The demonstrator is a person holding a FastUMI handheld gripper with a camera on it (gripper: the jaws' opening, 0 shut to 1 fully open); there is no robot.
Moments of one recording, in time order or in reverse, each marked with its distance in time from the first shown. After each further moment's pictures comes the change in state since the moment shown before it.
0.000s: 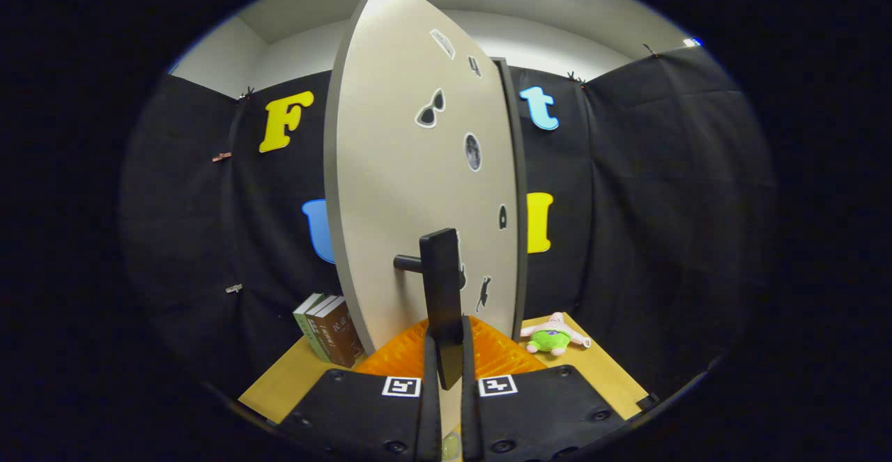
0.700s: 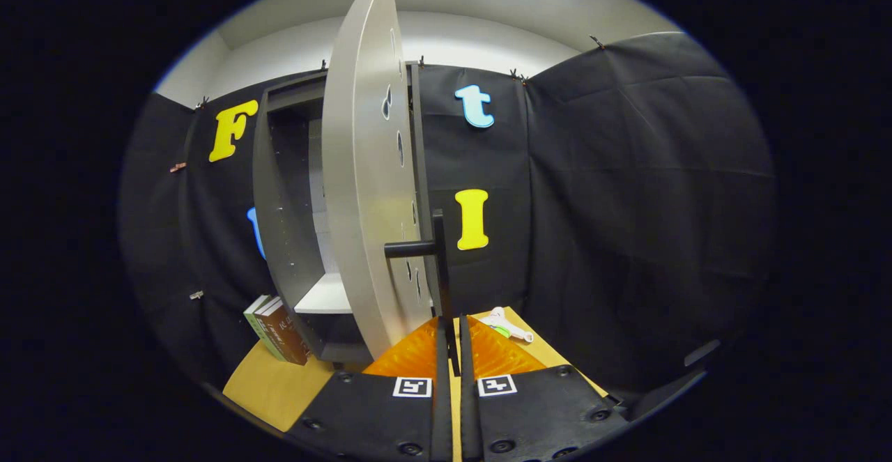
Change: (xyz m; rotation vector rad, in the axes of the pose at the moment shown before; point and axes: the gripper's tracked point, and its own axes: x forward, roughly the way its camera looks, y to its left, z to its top) arm -0.015 -0.114 0.001 0.032 -0.002 -0.155
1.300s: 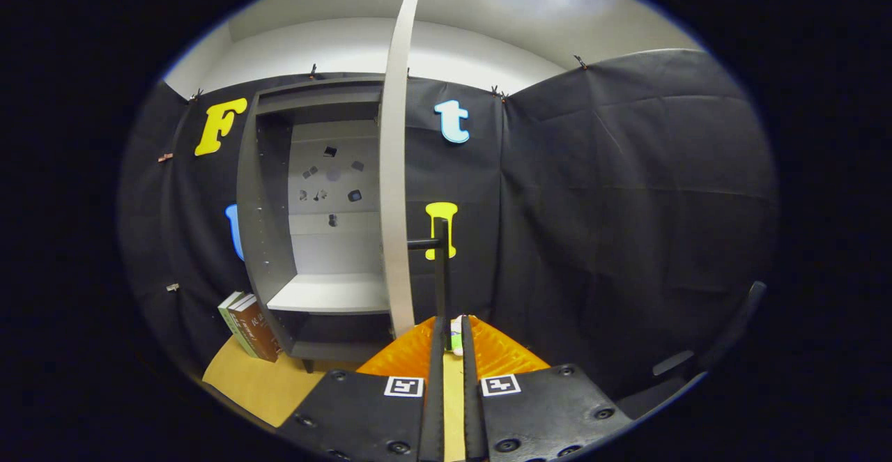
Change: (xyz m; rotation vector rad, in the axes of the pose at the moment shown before) arm -0.043 -0.040 0.011 -0.067 -0.076 -0.131
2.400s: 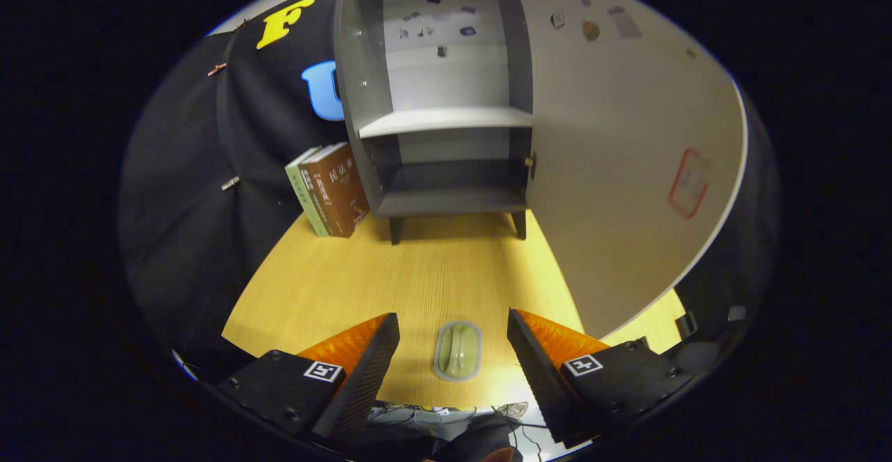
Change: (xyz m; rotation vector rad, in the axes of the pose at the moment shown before) arm -0.030 0.181 -0.304 -0.053 0.626 0.328
